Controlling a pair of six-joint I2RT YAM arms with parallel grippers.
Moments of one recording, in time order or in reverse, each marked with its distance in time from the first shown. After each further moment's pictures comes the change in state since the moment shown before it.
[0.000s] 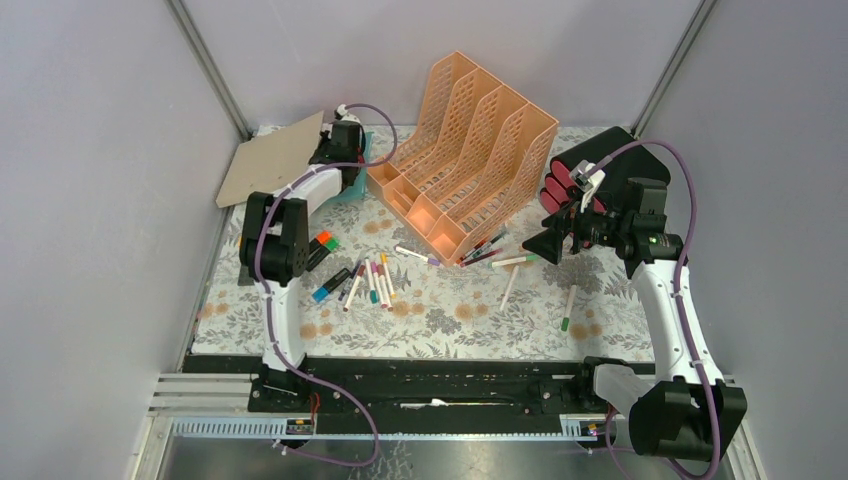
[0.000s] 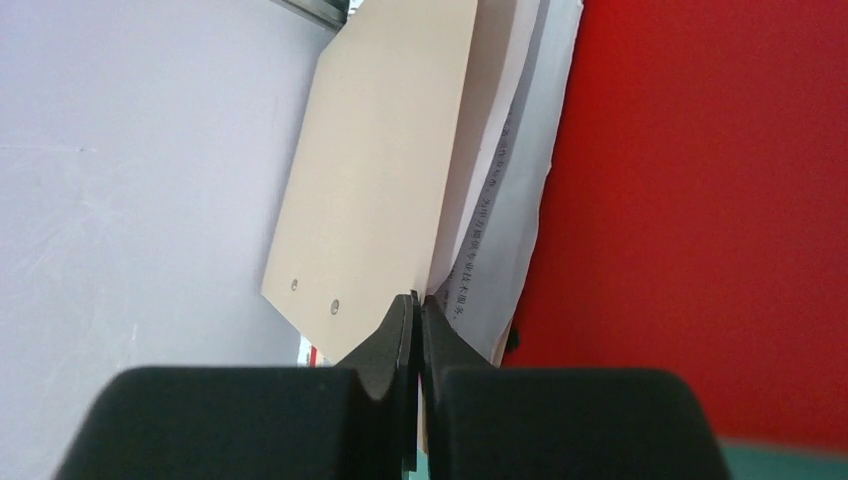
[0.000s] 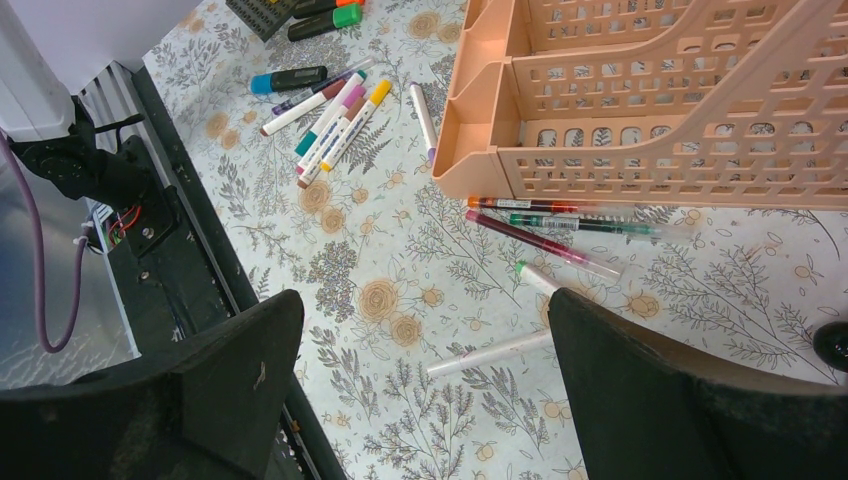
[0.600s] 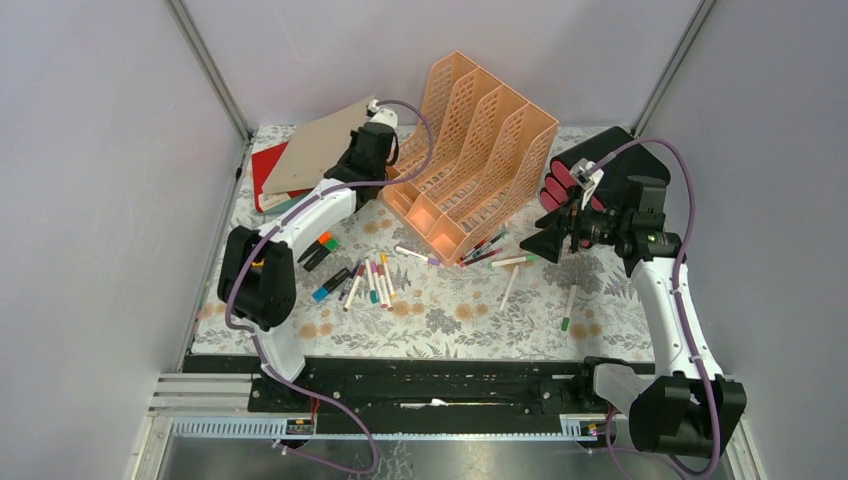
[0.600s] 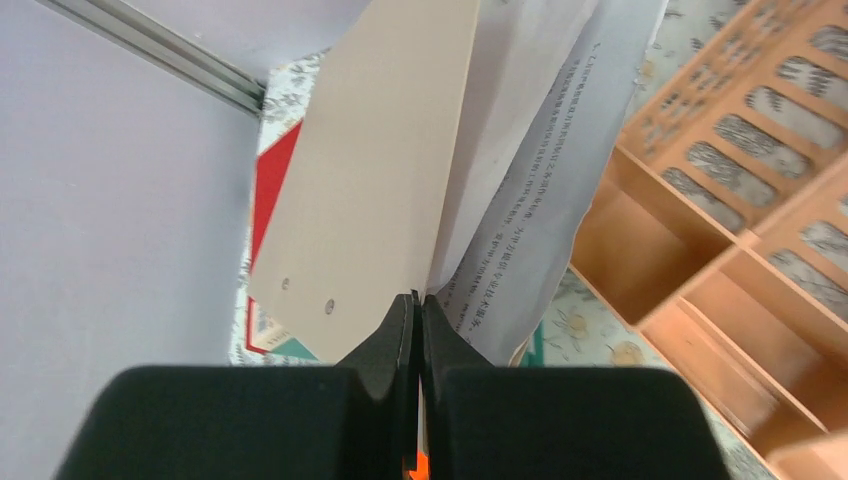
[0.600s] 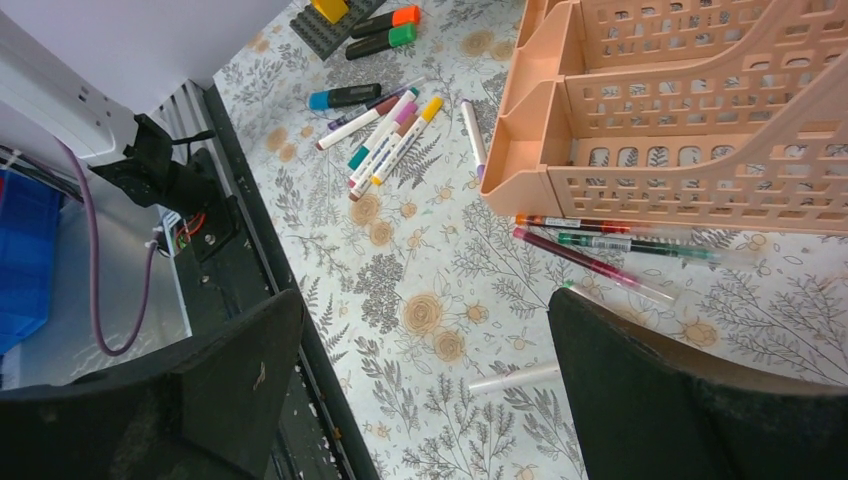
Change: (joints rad) left arm -0.246 -0.356 -0.171 -0.088 0.042 -0.150; right arm 0.000 0.010 -0.003 0.027 -0.092 0.063
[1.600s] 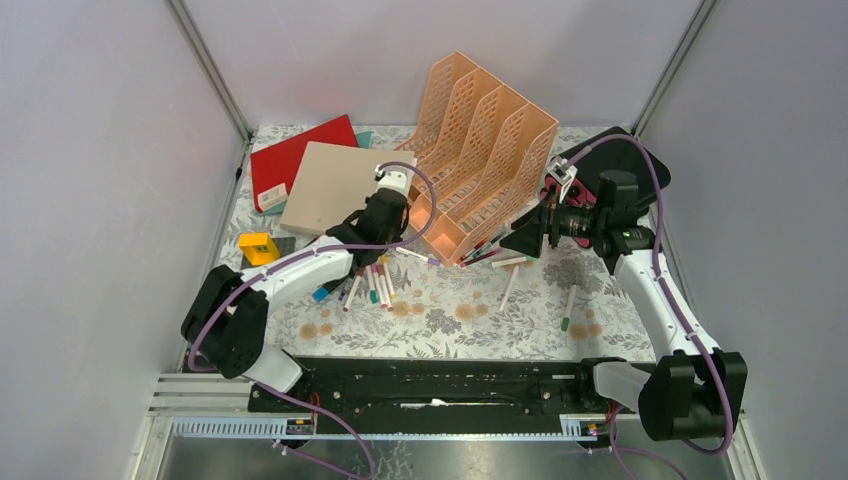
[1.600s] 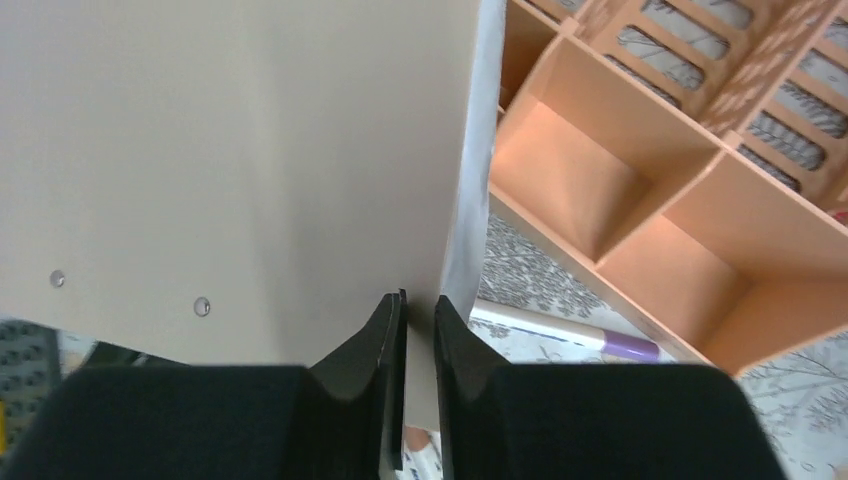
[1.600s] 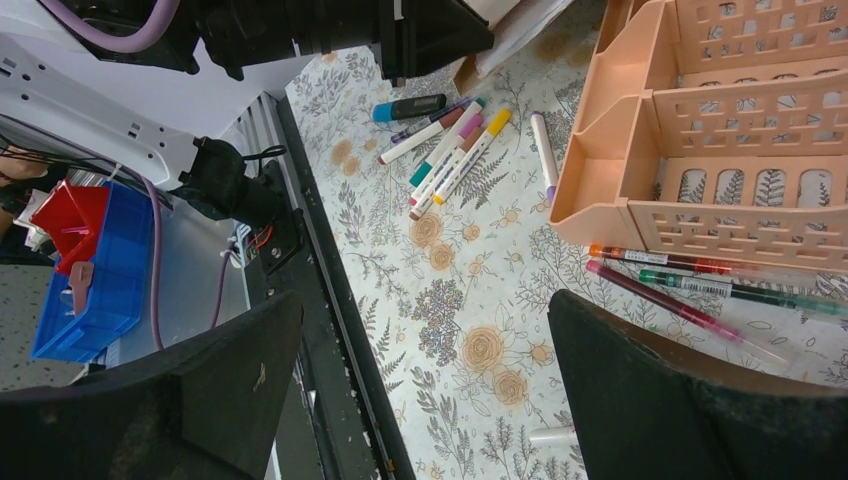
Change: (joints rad) left arm -0.216 -0.303 -0.475 0.016 0.225 -0.428; right arm 0.148 0.084 -0.053 0.266 -0.010 0.279
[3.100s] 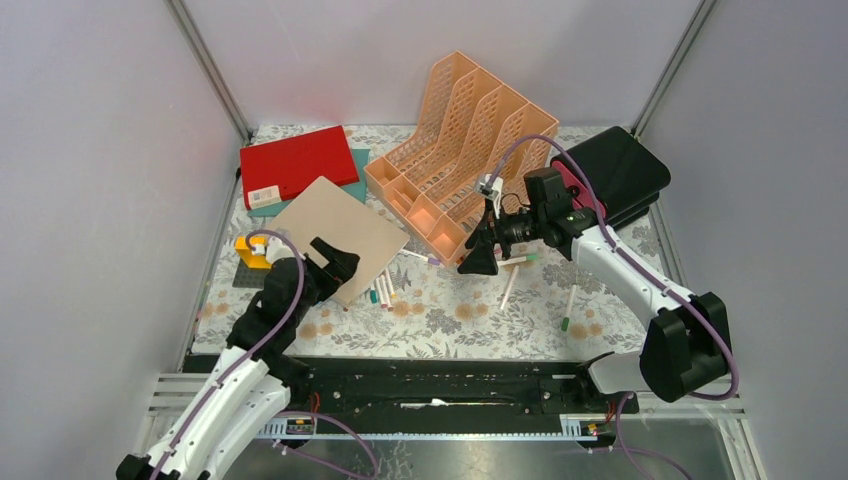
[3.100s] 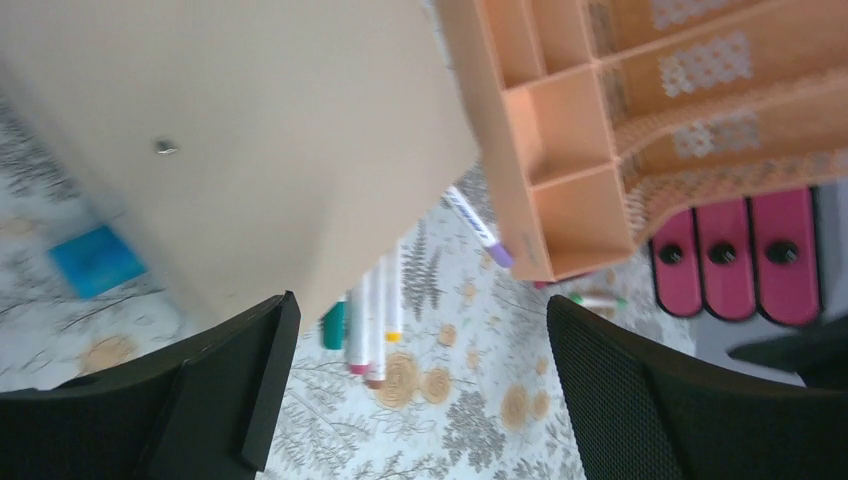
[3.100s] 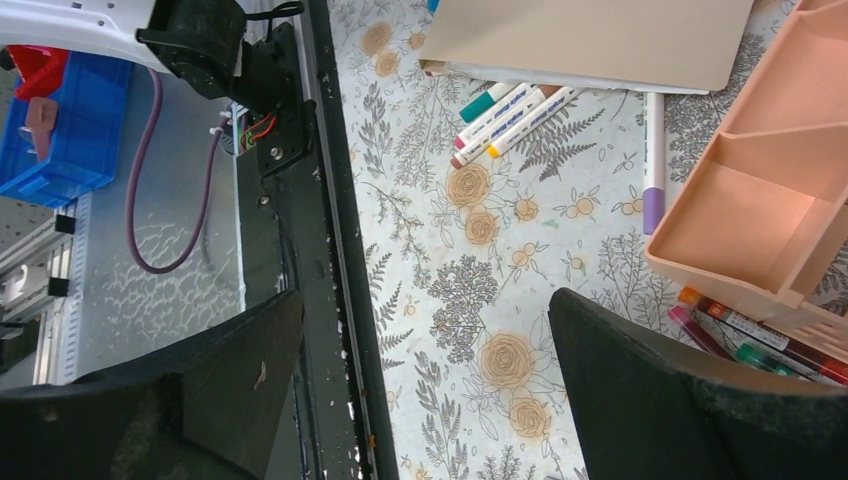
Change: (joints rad) left arm 0.263 -0.946 -0.545 -0.190 0.332 -0.698; right arm 0.356 0.213 0.137 -0.132 0.134 -0.231
